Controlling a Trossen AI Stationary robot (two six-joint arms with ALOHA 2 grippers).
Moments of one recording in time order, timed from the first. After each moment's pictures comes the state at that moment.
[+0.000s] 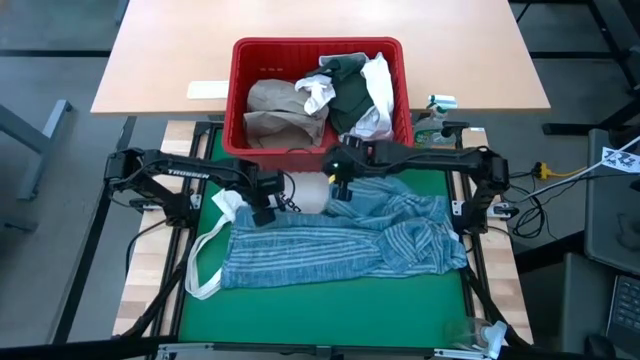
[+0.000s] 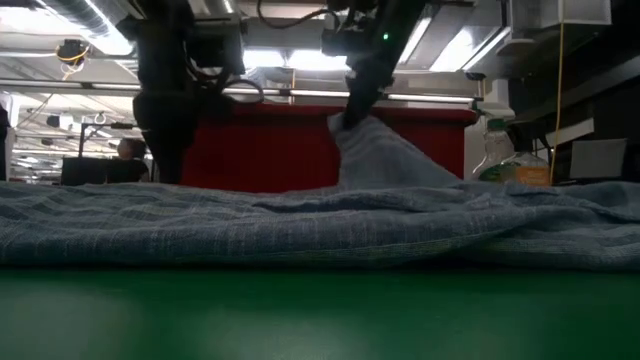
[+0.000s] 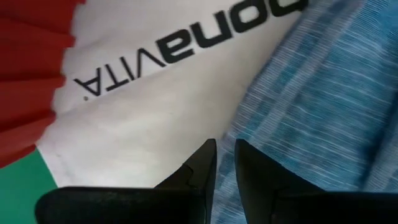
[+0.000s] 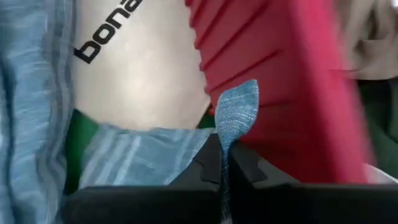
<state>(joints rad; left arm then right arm) 0.17 1.44 0.90 -0.87 -0.09 -0.29 -0.13 1.80 1.62 -0.86 0.29 -0.11</state>
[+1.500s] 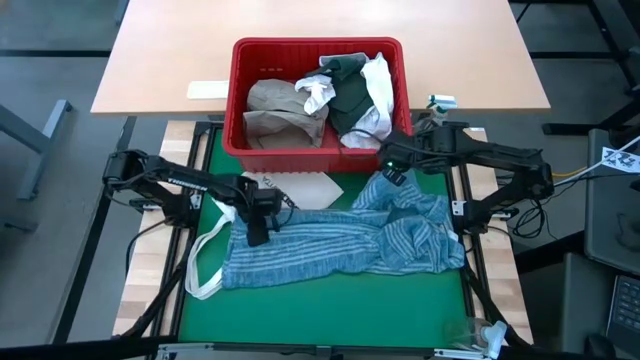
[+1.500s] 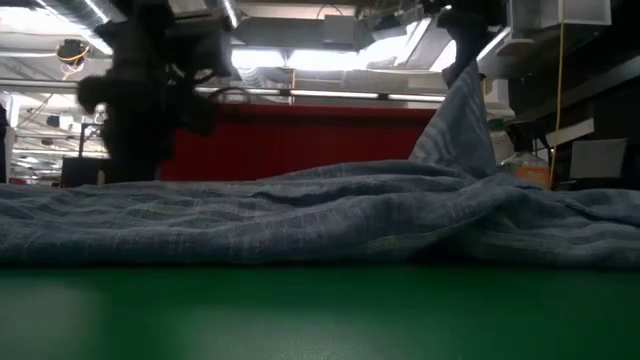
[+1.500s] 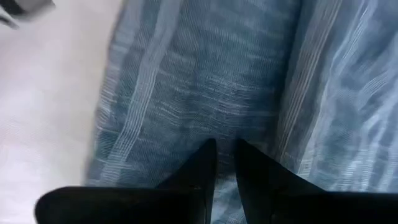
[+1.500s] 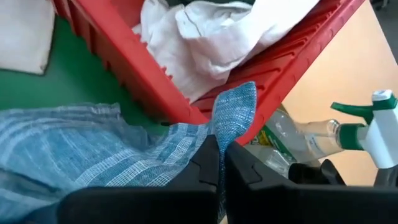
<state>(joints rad) 0.02 1.44 0.78 -0.75 0.09 -0.36 -0.12 1.47 1.59 -1.49 0.64 0.42</state>
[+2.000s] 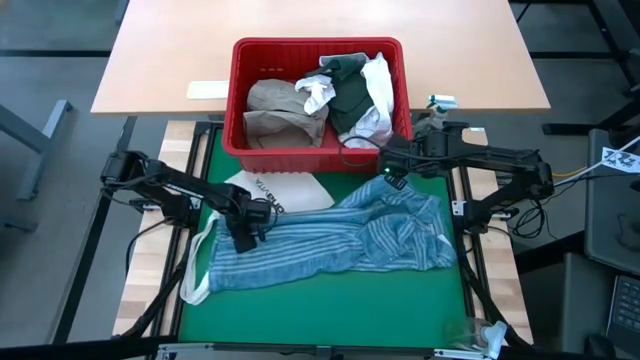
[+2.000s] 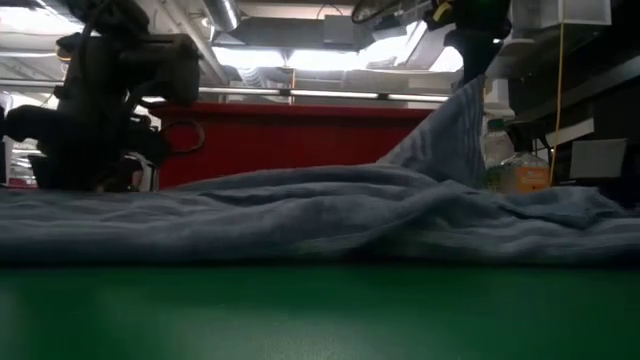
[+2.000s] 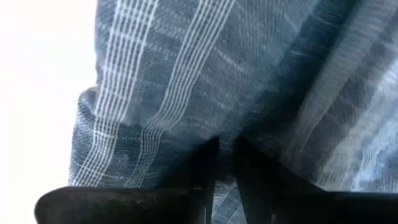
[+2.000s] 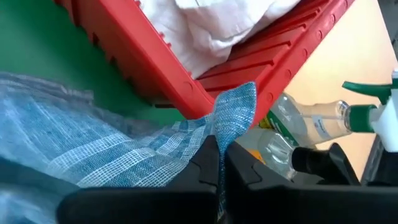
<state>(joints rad) -0.05 1.44 0.67 -0.86 0.10 -0.52 -0.12 1.47 1.51 -1.52 0.64 0.47</state>
